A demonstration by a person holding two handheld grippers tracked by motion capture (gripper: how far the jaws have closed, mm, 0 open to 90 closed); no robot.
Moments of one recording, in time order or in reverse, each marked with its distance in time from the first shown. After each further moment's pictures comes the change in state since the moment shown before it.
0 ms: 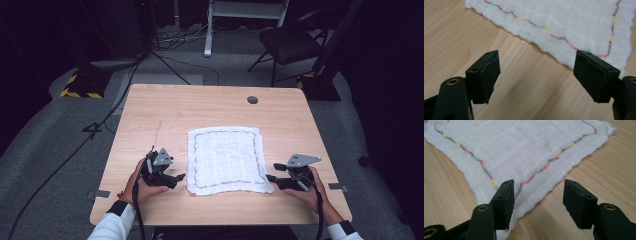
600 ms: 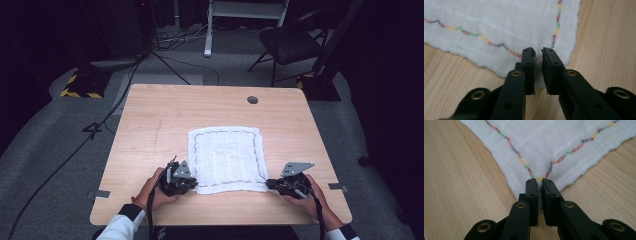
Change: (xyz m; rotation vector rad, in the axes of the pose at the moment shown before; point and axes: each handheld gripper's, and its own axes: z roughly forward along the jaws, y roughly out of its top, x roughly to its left) left arm -0.049 0.015 0.022 0.091 -0.169 0.156; right arm 0.019 -0.008 0.001 0.108 0.095 -0.046
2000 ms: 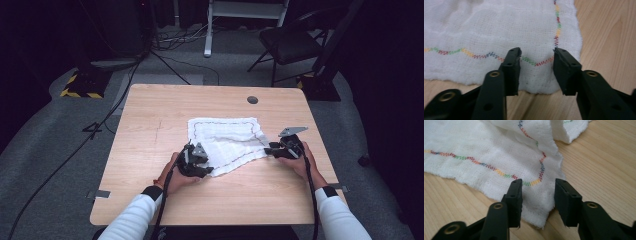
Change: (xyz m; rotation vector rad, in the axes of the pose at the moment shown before) left arm 0.038 0.046 0.049 -0.029 0.029 -0.089; right arm -0.114 0.040 0.043 -0.026 -0.120 0.124
